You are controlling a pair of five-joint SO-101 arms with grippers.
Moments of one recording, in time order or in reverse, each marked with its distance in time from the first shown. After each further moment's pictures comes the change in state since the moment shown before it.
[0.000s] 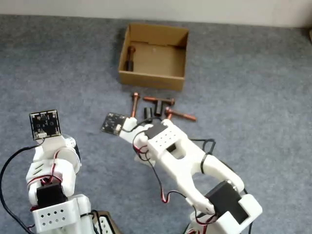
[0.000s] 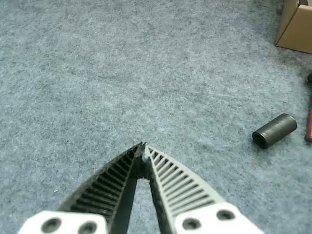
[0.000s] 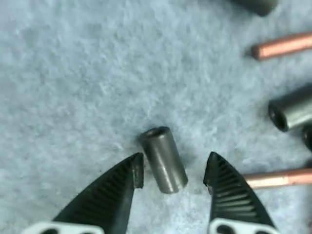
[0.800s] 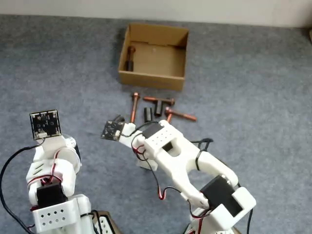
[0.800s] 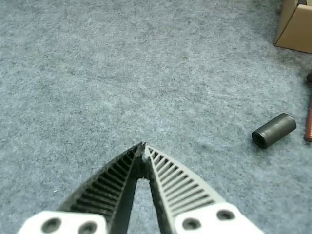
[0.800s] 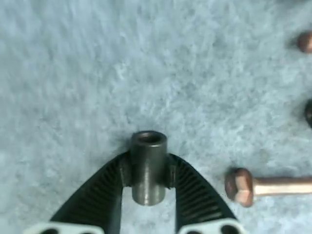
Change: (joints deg) left arm 0.2 0.0 0.0 0.0 0.0; right arm 0.6 4.9 -0.6 3.8 2.8
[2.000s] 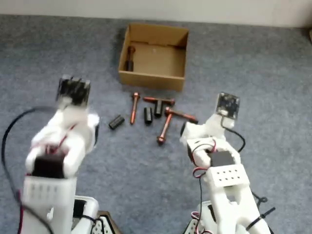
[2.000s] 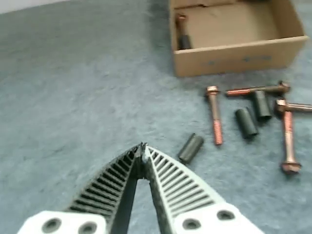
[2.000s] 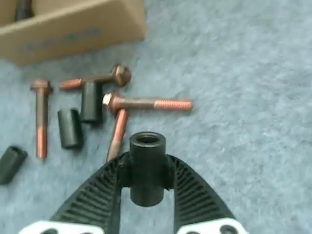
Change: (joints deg) left arm 20.4 26.5 -32.4 5.8 -4.0; right arm 29.9 -49.7 33.5 -21.8 -62.1
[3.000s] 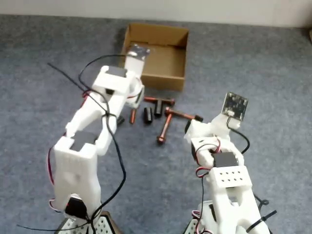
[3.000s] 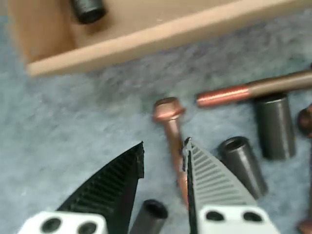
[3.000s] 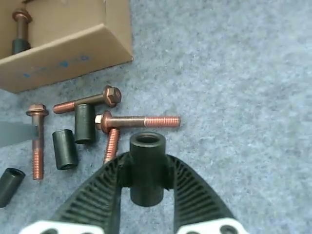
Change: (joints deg) left arm 10.2 93.1 -58.5 0.8 0.0; right arm 2.3 -0.9 0.4 -1.2 -0.2
